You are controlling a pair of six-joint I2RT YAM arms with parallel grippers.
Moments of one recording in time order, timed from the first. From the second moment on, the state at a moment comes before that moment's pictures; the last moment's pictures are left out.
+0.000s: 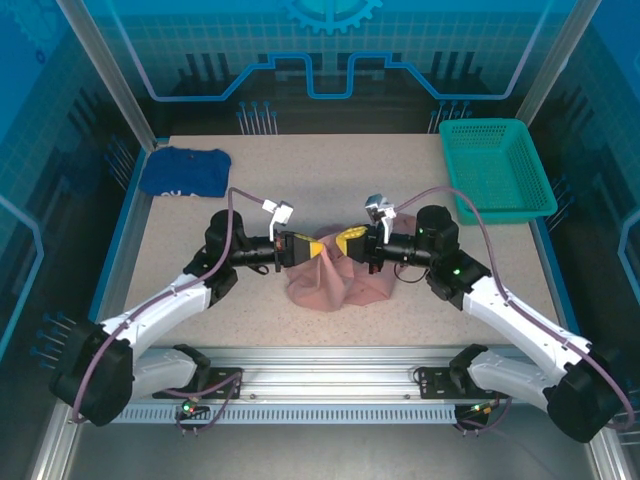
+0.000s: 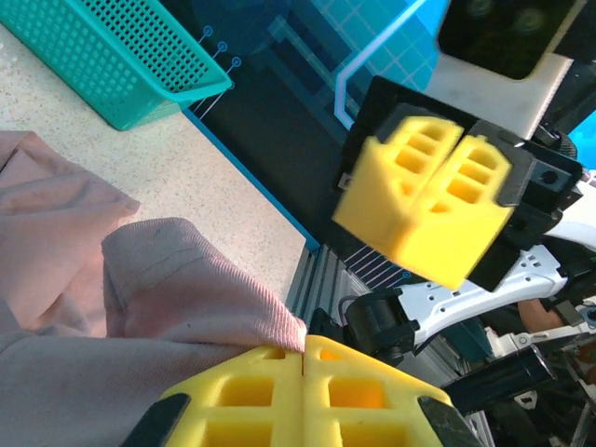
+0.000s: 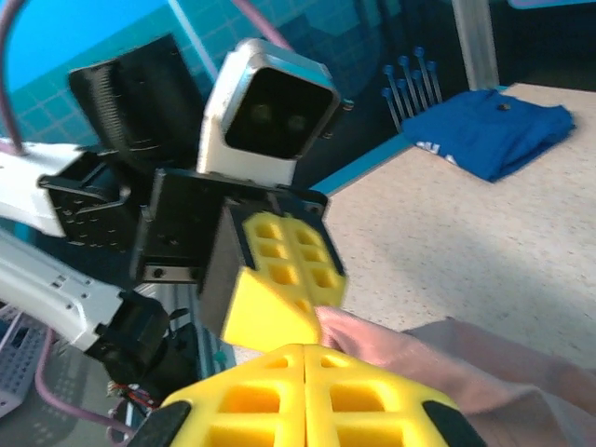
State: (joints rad) left arm -0.44 1.16 0.61 0.43 0.91 -0.68; right arm 0.58 1.04 0.75 0.08 -0.63 0.30
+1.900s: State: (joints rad) left arm -0.72 1.11 0.64 -0.16 0.14 -0.52; right arm 0.66 1.22 0.78 0.02 -0.39 0.46
